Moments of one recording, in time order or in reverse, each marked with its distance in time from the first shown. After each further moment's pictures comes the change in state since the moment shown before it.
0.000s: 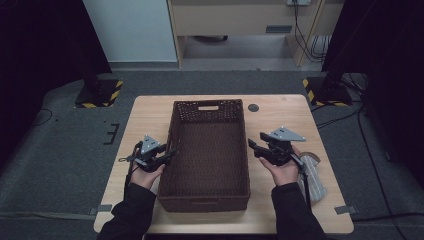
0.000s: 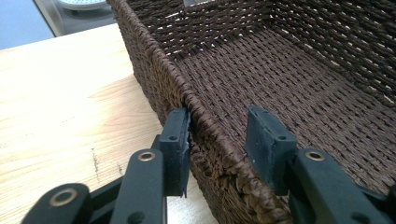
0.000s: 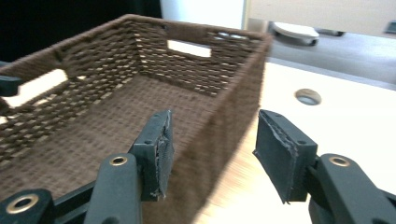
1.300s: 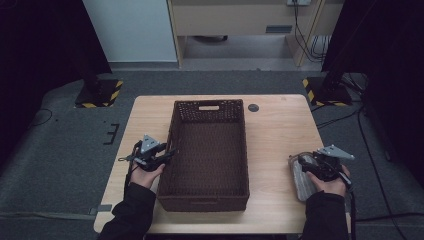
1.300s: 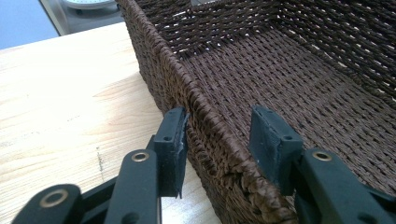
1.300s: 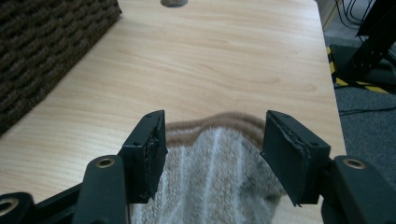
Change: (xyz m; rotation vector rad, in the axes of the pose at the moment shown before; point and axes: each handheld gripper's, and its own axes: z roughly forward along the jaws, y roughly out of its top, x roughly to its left) left arm 0.001 0.000 0.001 0.001 0.020 -0.003; right arm -0.103 -0.080 -0.061 0.181 -0.267 0.089
